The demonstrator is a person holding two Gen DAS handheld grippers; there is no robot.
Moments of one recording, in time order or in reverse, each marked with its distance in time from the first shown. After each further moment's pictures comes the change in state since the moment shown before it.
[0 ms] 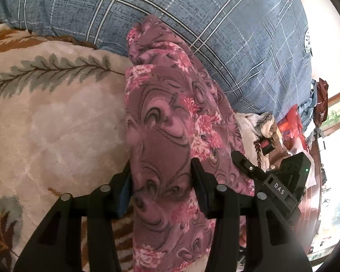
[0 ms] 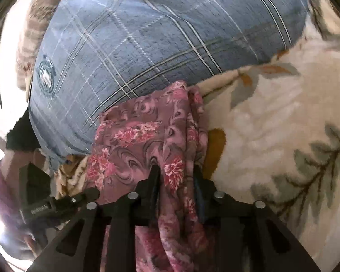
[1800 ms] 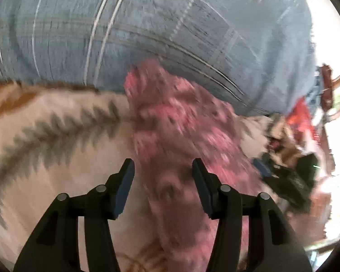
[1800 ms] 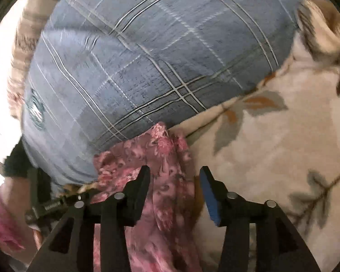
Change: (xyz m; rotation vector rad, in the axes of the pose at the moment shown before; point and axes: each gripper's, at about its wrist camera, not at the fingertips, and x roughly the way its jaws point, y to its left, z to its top) left arm -0.006 0.010 0.063 0.108 0.056 0.019; right arm -0.016 -0.024 0.039 0.076 -0.083 0.020
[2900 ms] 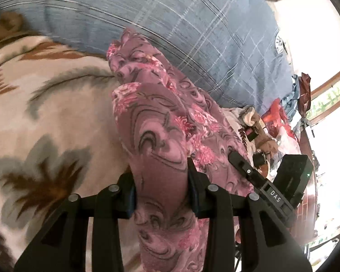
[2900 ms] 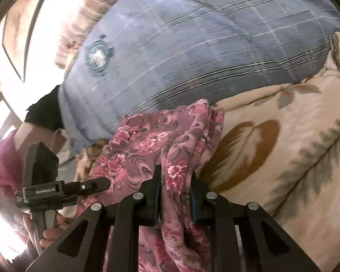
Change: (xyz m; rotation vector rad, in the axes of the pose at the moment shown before) left arm -0.103 0.009 -0.123 -0.051 -0.124 -0.049; right arm -0.032 0.112 -0.125 -0.308 -0.002 0.090
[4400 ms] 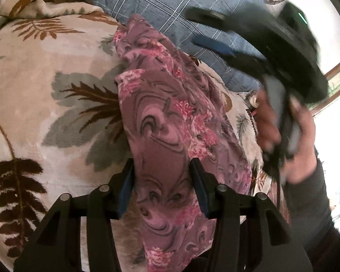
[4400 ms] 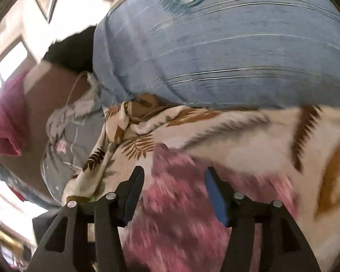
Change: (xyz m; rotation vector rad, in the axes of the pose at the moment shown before) left arm -0.042 0.084 -0.096 0.004 -0.006 -0.026; right arm 0.150 0.175 0.003 -0.308 0.284 0.044
